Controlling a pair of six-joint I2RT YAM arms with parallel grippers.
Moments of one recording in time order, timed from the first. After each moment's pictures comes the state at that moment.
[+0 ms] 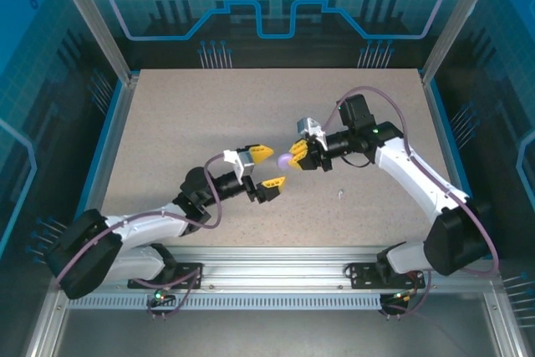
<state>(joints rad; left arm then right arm) -0.70 1.20 0.37 0.99 0.37 -0.14 0.39 1.41 1.18 -0.68 -1.03 -0.71</state>
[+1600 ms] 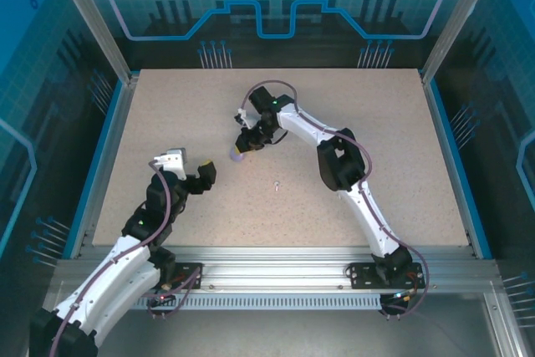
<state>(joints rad) -0.34 0.59 0.31 -0.07 -0.22 -0.35 0.61 2.58 2.29 -0.97 -0.68 0.16</state>
